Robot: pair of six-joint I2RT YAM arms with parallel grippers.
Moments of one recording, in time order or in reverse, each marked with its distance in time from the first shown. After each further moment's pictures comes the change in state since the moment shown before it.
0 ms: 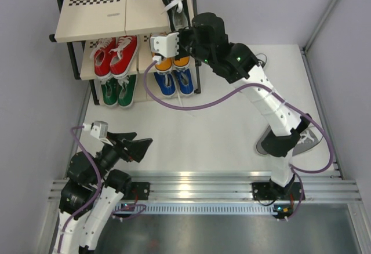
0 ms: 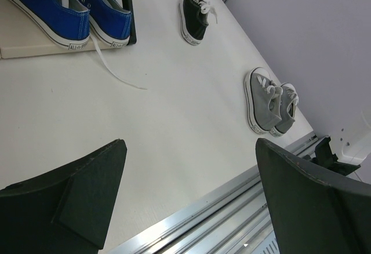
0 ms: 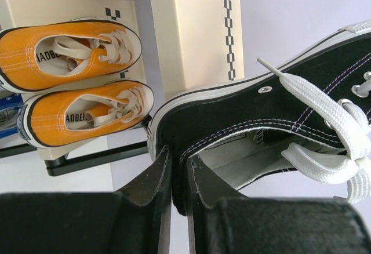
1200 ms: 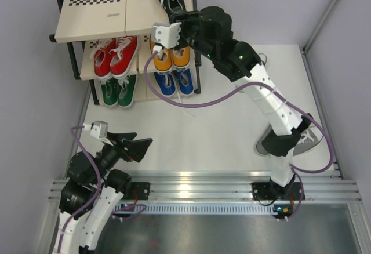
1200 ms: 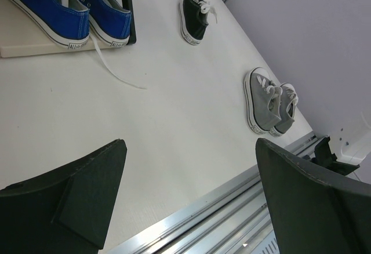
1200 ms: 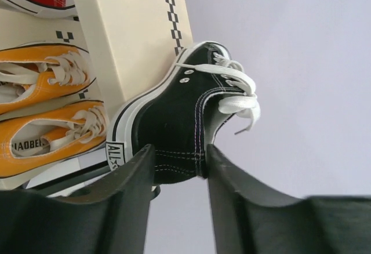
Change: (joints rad) left arm 0.000 0.000 -0.001 0.000 0.000 -0.004; right arm -0.020 -0.002 0.000 0.146 -0.026 -0.008
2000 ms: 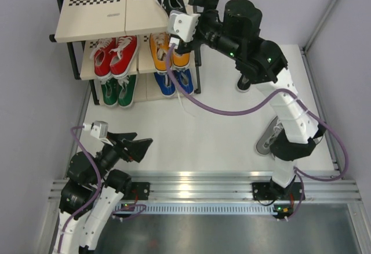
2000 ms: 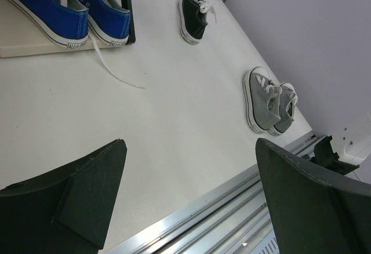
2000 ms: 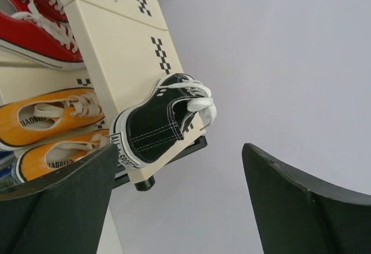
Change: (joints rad) left arm 0.000 0.000 0.000 0.000 0.004 0.000; right arm 0.007 -0.076 0.091 -0.083 -0.120 0.151
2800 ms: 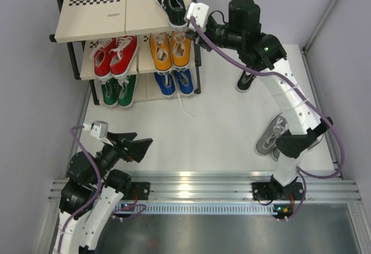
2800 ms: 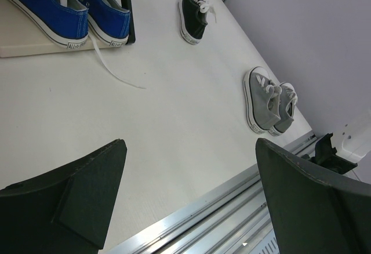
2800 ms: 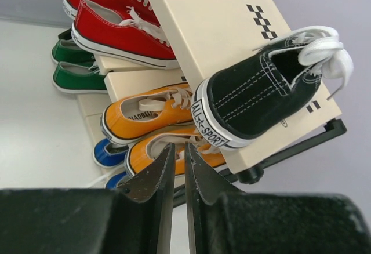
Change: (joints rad) left arm 0.000 0.000 0.000 0.000 0.000 0.000; right arm -0.204 -0.066 -0.245 0.013 -0.419 0.430
